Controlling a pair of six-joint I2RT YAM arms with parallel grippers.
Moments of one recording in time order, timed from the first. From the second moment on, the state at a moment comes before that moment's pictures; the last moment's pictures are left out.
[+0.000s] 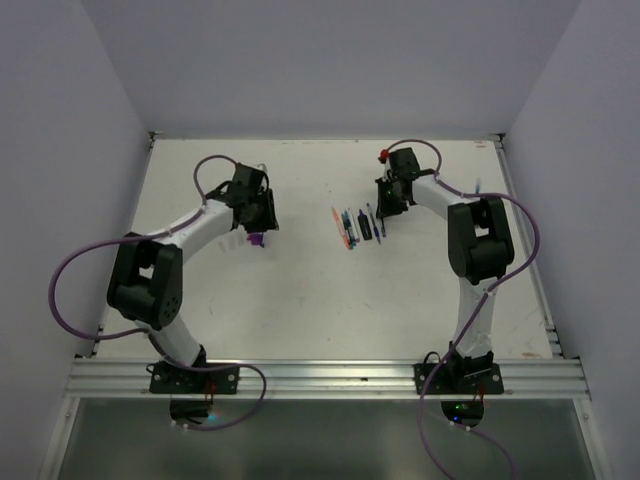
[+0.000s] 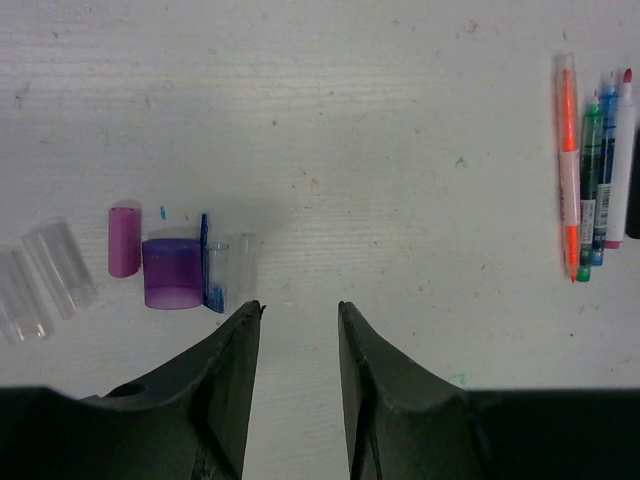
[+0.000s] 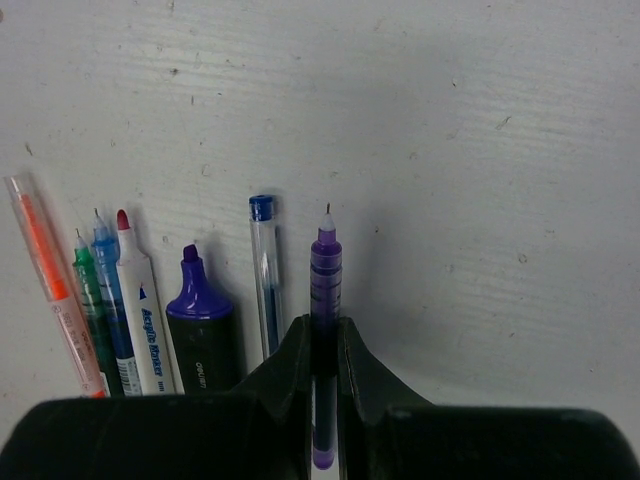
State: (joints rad) left arm -0.34 1.71 1.16 -0.42 0.03 -0.47; right arm 0.26 2.09 1.50 -0.45 -0.11 0.17
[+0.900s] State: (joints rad) left arm -0.38 1.46 0.90 -0.02 0.26 -0.60; right arm 0.06 2.00 1.54 -0.42 0.18 0.31
